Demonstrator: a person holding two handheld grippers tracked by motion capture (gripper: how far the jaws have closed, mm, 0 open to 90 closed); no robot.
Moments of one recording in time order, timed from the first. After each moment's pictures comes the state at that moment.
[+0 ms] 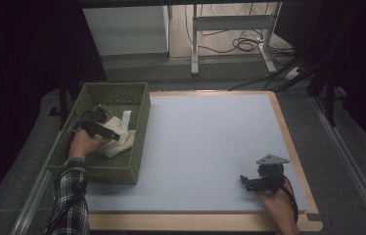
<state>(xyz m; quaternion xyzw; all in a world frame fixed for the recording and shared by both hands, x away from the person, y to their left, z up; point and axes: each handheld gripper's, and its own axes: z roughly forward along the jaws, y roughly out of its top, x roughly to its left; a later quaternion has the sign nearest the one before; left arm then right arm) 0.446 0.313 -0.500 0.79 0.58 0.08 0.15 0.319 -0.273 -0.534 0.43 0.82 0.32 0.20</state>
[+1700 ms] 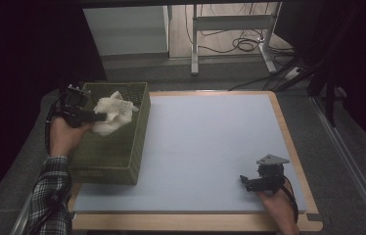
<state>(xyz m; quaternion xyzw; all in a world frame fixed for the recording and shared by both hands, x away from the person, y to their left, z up) 0.389 0.312 -0.370 0.77 0.54 0.13 0.31 0.319 -0.273 -0.534 0.43 0.82 0.33 0.20</state>
